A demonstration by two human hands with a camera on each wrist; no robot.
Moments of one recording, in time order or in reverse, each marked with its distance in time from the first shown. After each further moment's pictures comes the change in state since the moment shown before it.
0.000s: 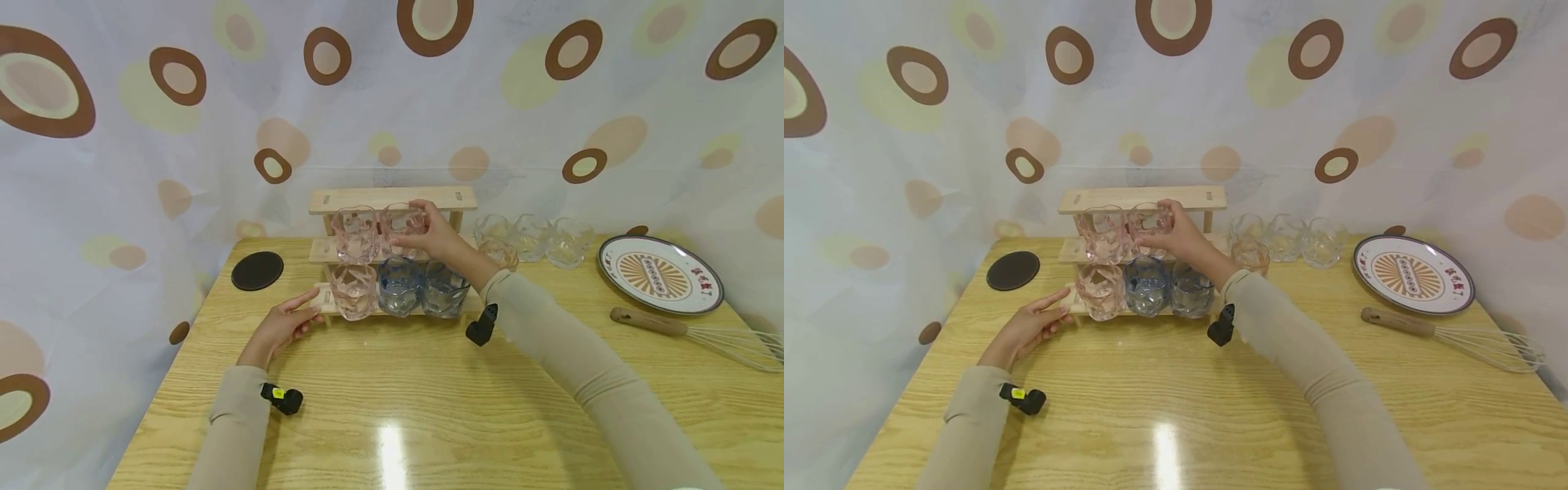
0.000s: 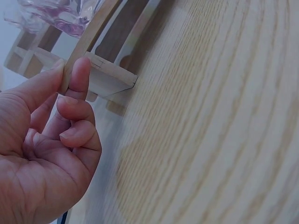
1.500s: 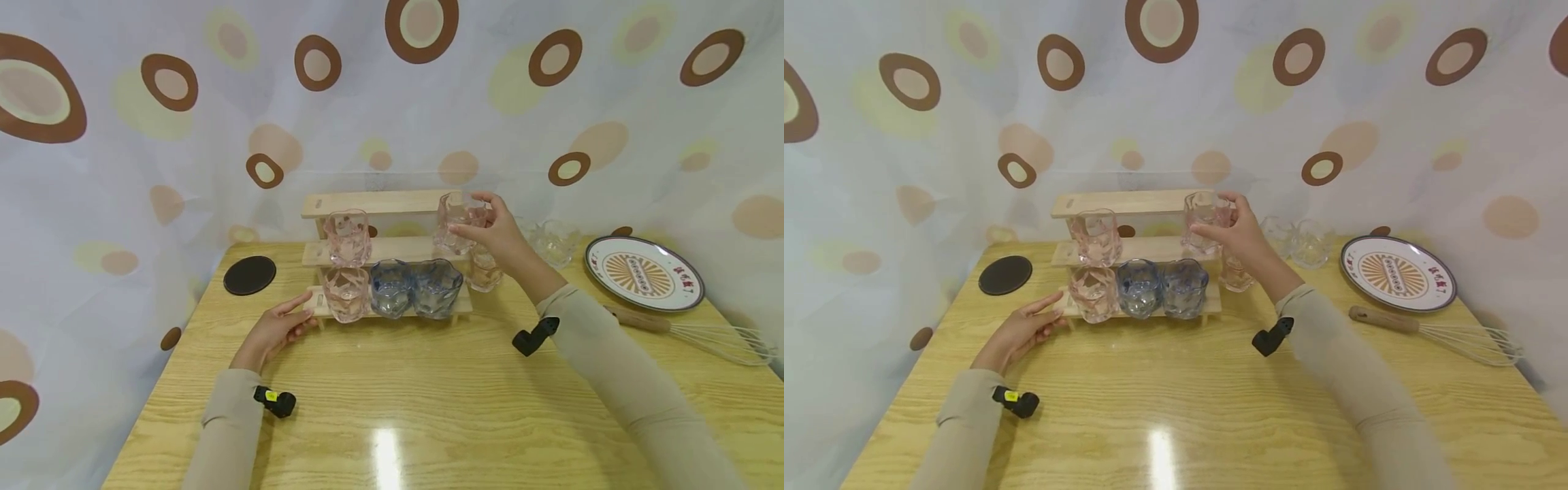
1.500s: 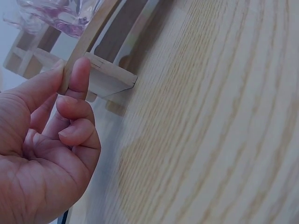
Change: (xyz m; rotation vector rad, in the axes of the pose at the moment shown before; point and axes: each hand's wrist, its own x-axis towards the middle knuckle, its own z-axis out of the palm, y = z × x) left_hand -0.001 -0.002 0.002 0.003 -0.016 0.018; right_hand -0.059 0.009 -0.080 0.069 0.222 -0.036
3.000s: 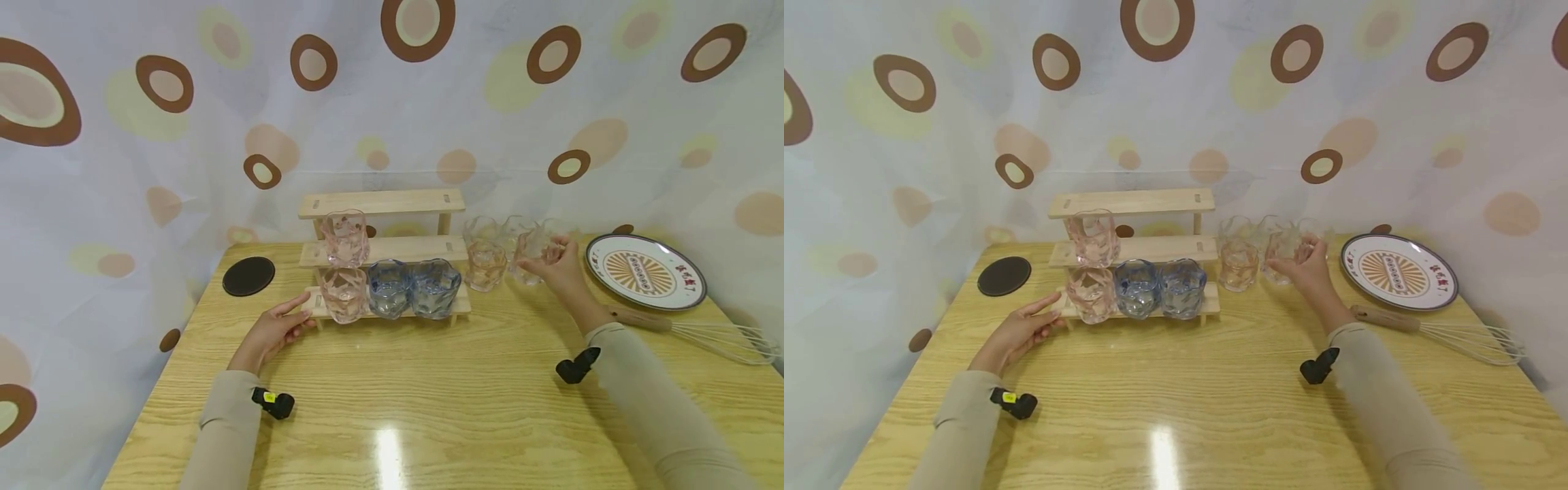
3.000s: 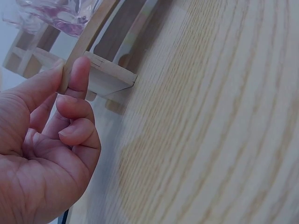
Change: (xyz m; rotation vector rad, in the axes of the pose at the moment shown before) left_hand 0.001 0.001 0.000 0.011 0.005 -0.020; right_hand -0.024 0.114 -0.090 -0.058 0.231 0.088
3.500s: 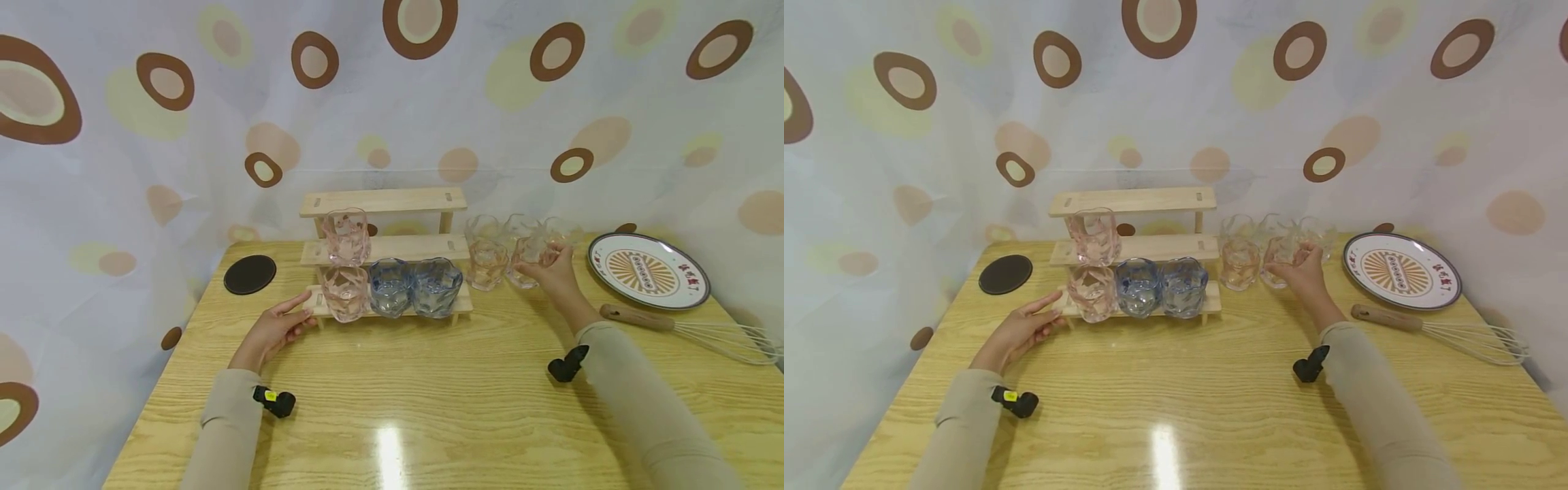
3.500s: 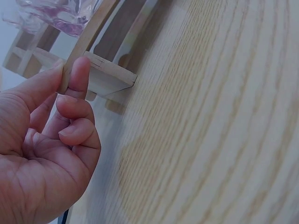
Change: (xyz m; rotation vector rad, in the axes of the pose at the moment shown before) left_hand -0.001 0.000 -0.001 -0.023 -0.001 -0.011; right_hand 0.007 0.017 0.010 -0.016 -0.013 0.075
